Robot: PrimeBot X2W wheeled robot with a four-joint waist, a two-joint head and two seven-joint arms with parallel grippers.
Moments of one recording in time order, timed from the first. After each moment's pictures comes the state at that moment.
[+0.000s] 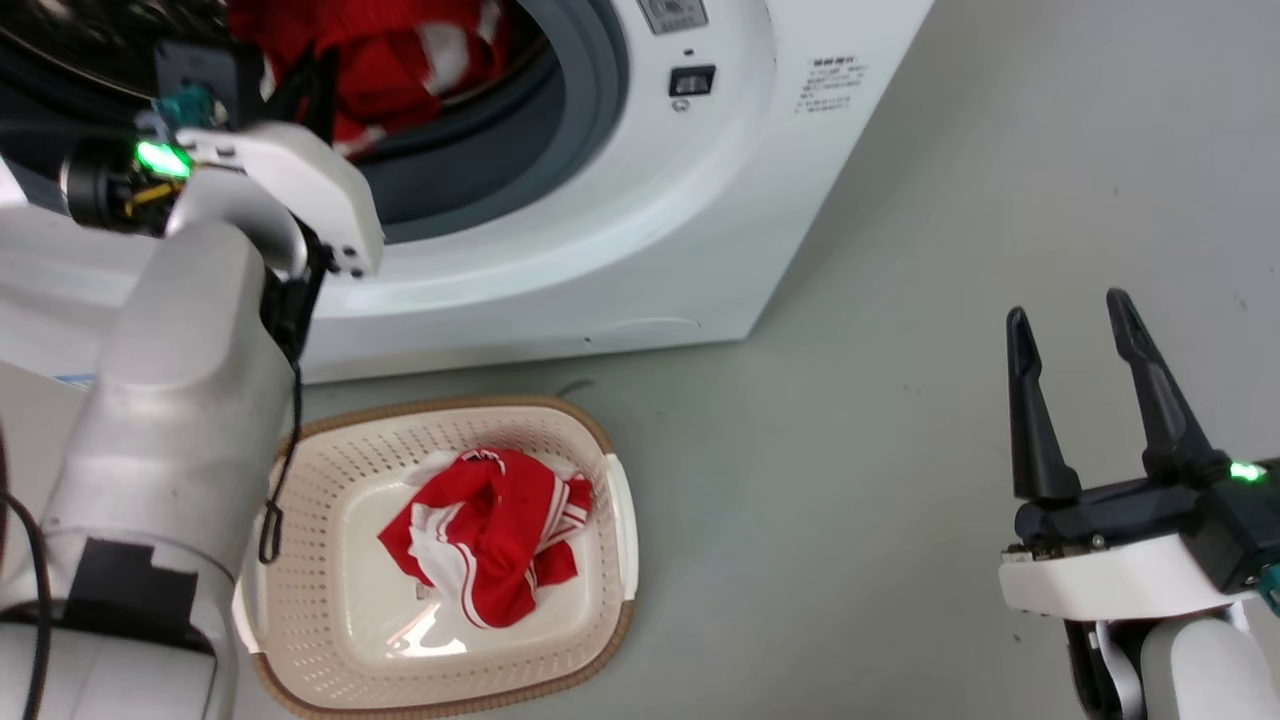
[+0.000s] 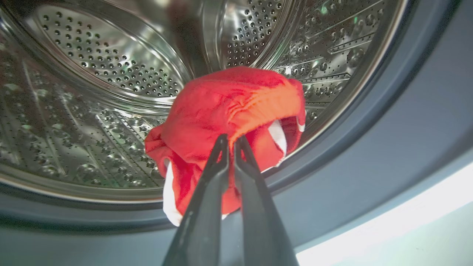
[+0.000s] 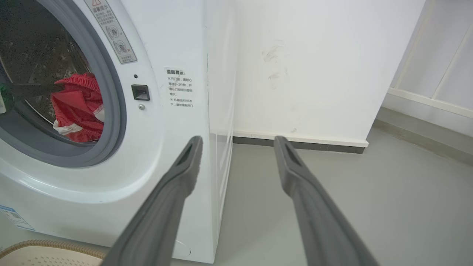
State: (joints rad) left arm -1.10 0.27 -0.36 1.08 -0.35 -0.13 -0.24; right arm -0.13 -0.05 0.01 -0.11 0.02 0.13 -0.26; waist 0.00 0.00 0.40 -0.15
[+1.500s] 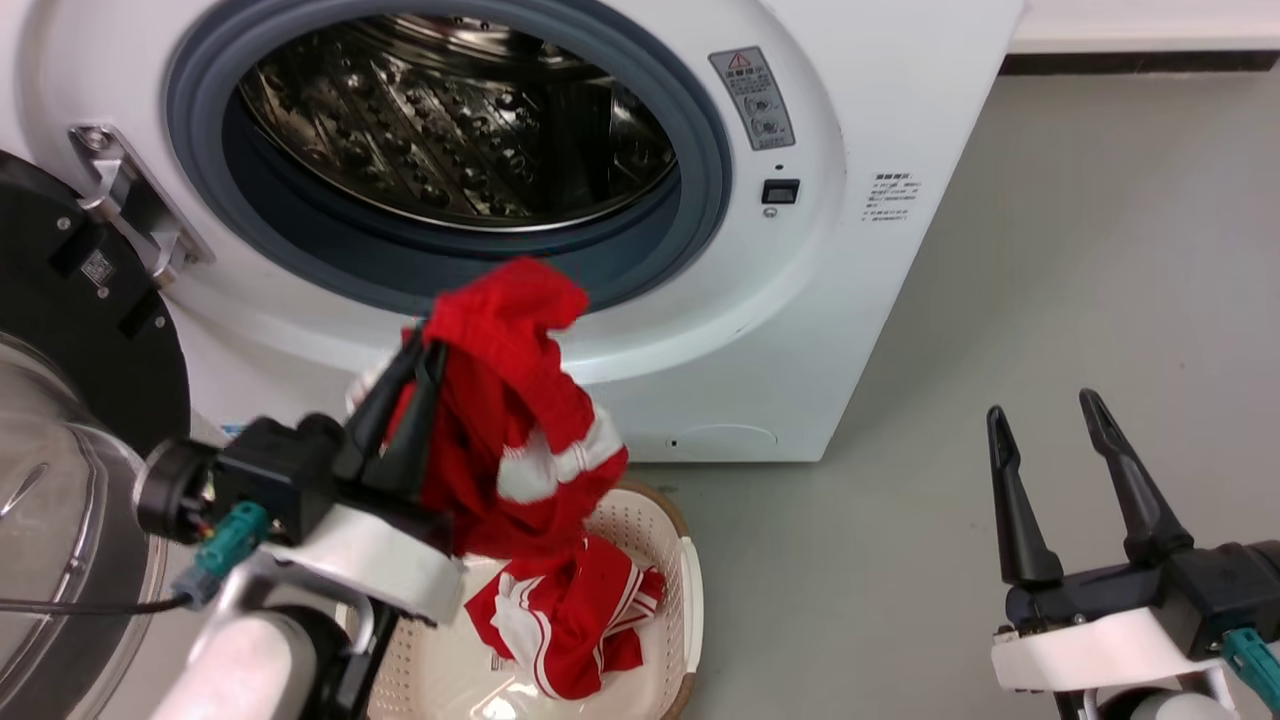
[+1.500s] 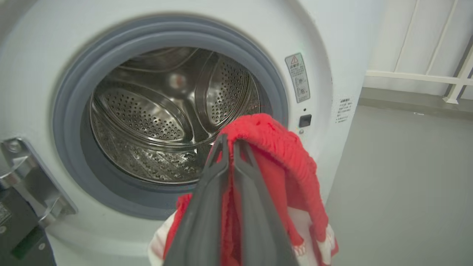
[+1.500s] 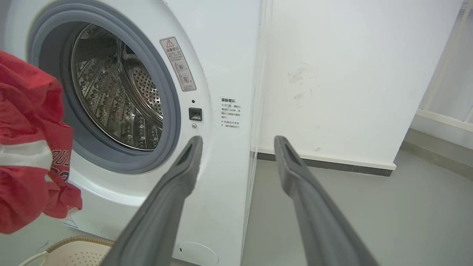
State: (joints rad) left arm -0.23 0.46 -0.37 -0.23 -0.40 0.11 -0.01; right arm 0.01 -0.05 0.02 -0.09 0.00 0.13 -0.26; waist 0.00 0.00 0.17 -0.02
